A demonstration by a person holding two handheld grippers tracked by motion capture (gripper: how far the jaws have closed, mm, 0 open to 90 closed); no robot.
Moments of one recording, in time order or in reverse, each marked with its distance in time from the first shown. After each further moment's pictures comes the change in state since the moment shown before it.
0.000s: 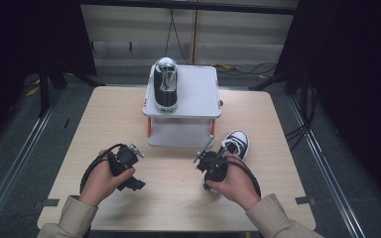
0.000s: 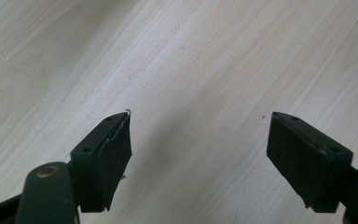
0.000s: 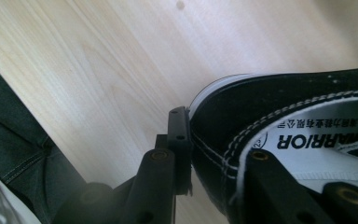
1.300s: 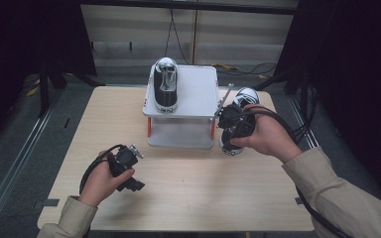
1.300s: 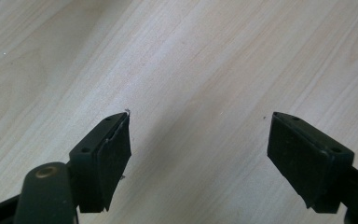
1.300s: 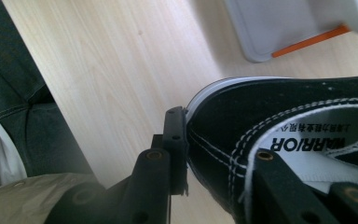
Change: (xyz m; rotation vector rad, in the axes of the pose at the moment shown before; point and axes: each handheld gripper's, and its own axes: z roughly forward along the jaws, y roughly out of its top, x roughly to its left) left arm 0.000 -0.002 0.002 0.005 -0.001 -0.005; right arm -0.046 0.023 -0.134 -0.008 -0.070 -0.225
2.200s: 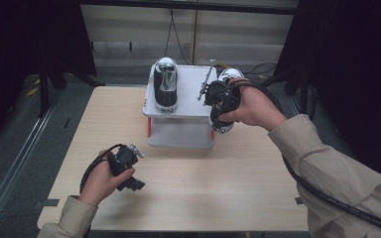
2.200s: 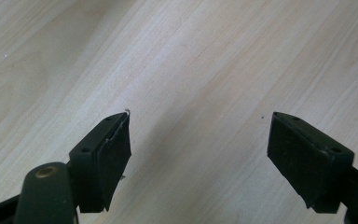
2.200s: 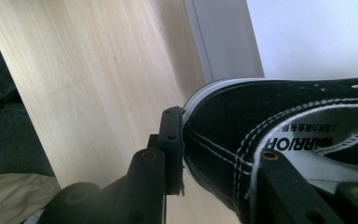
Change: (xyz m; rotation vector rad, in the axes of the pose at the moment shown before) left arm 0.001 0.001 0.000 -0.001 -0.001 0.002; right arm -0.028 0.052 -0.019 0.011 -0.043 -0.140
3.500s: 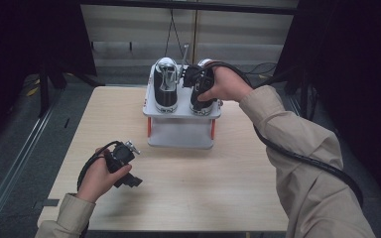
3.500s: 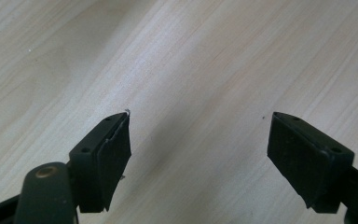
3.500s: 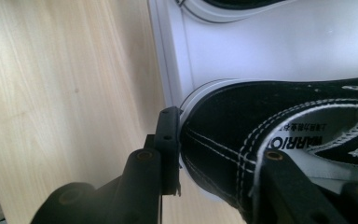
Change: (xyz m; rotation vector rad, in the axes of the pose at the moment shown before) left arm 0.012 -0.002 -0.003 -0.009 0.006 -0.030; right arm -0.053 0.063 0.029 -0.006 0.009 -0.122
